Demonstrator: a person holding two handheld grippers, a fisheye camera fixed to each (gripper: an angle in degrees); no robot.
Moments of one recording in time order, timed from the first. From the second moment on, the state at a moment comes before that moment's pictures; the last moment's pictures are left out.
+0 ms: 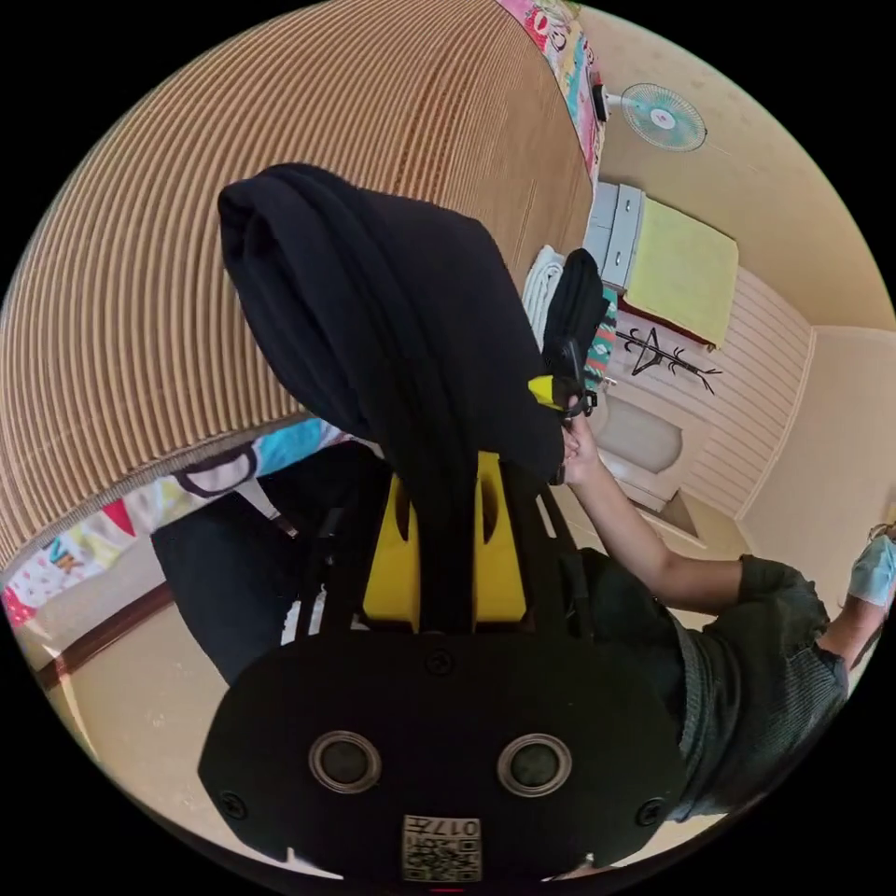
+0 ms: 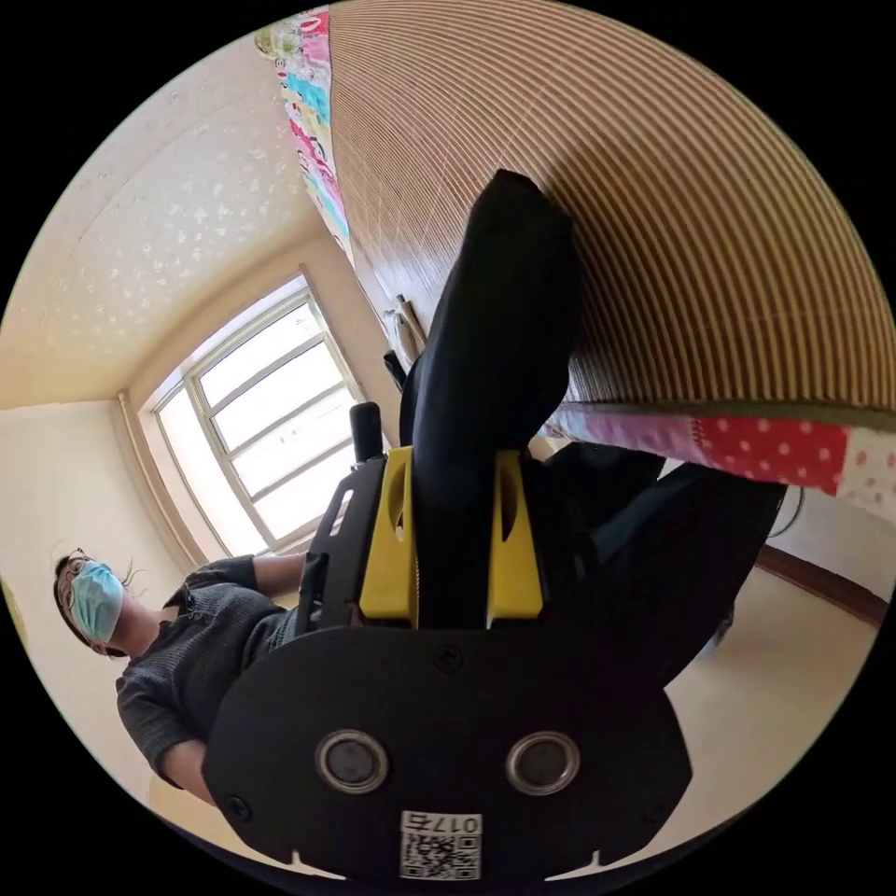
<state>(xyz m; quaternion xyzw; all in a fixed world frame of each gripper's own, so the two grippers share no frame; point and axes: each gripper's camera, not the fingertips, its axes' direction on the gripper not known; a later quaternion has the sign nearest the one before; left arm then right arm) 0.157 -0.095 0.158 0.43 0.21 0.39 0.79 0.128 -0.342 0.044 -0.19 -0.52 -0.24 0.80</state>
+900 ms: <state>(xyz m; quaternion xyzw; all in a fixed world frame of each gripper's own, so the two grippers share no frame) 0.460 -0.133 0.099 0.44 -0.13 0.23 0.86 0.381 -0.284 -0.054 0.23 -0.34 -0.09 0.91</state>
